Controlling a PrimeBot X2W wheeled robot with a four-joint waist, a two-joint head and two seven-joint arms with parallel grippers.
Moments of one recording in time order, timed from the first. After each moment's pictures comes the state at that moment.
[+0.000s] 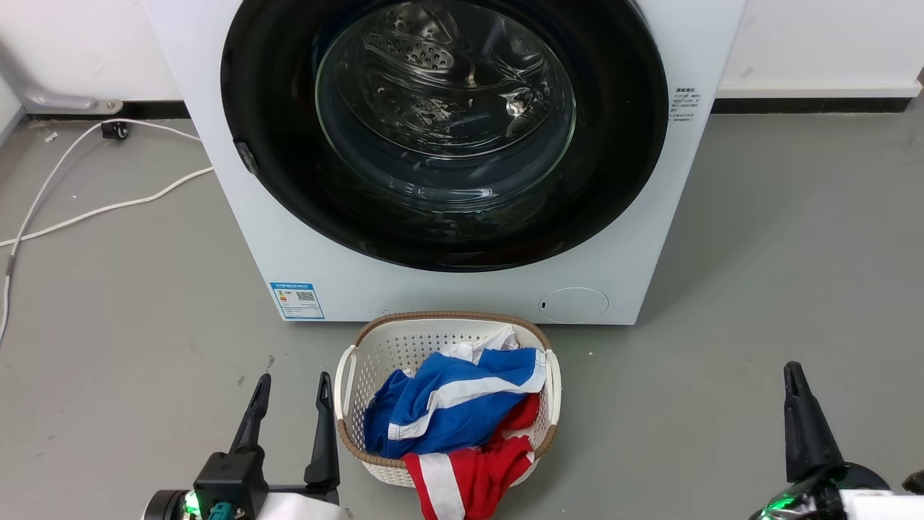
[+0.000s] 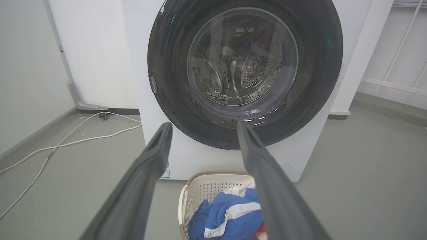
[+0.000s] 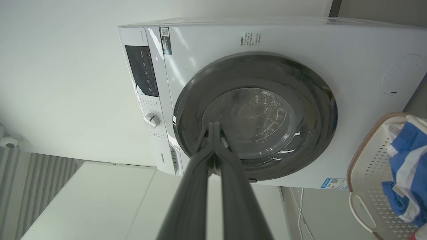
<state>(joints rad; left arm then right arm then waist) 0.08 0.05 -0.09 0.05 -0.12 0.04 -0.26 0.14 -0.07 0.03 -0.09 1.61 0.13 -0.14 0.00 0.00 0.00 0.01</state>
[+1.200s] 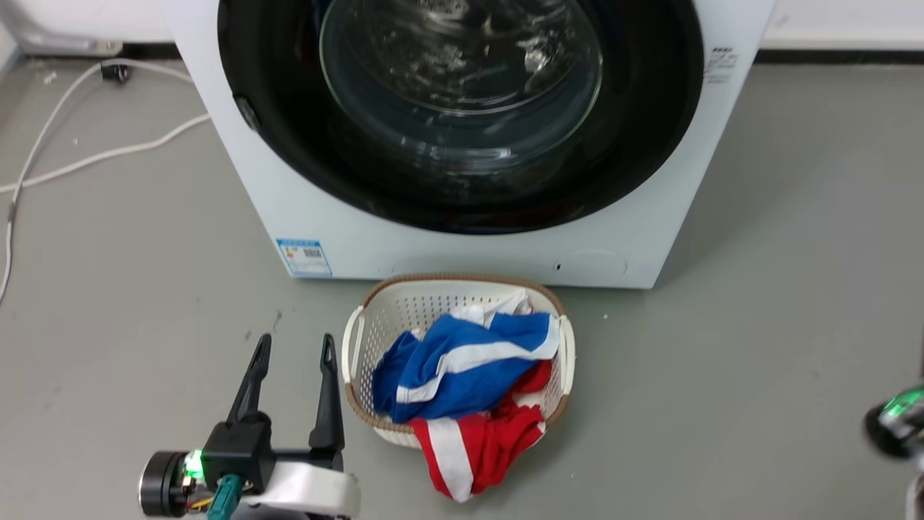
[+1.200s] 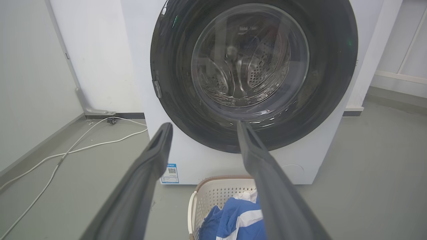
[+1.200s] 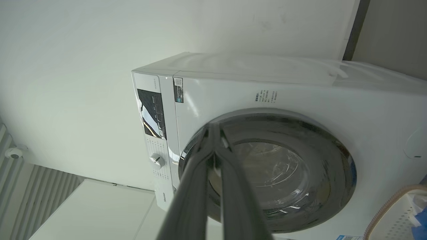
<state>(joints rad) 0.02 0.05 -0.11 0.02 -0.07 0.06 -0.26 -0.10 -0.11 -0.28 0.04 1.67 0.13 0.05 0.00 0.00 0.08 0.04</state>
